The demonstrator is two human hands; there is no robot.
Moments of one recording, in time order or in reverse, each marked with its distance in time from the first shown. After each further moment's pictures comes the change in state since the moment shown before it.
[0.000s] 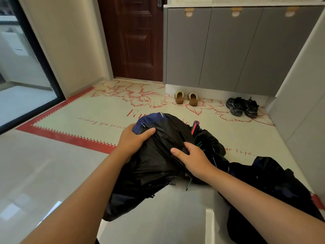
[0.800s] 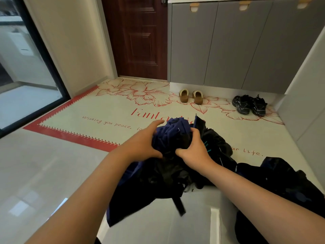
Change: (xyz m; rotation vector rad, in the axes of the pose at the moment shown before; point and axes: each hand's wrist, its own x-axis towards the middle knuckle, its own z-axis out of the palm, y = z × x) left_hand -0.011 0.031 -0.010 0.649 -0.470 0.232; right_hand 0.033 -0.005 0.014 0.000 0.172 0.042
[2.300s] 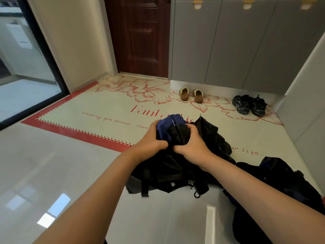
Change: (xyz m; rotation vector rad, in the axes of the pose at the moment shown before) left_hand 0.002 0.001 0.024 -0.556 -0.009 -0.109; right_hand 0.005 -0.011 0.000 0.069 -0.134 0.049
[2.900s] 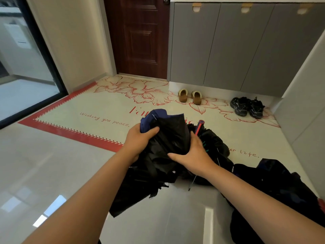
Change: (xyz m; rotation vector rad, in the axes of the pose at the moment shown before) left_hand 0.017 -0.019 -0.011 -0.305 0.437 -0.033; right_hand -0.005 0.025 -0.002 -0.389 0.021 0.048
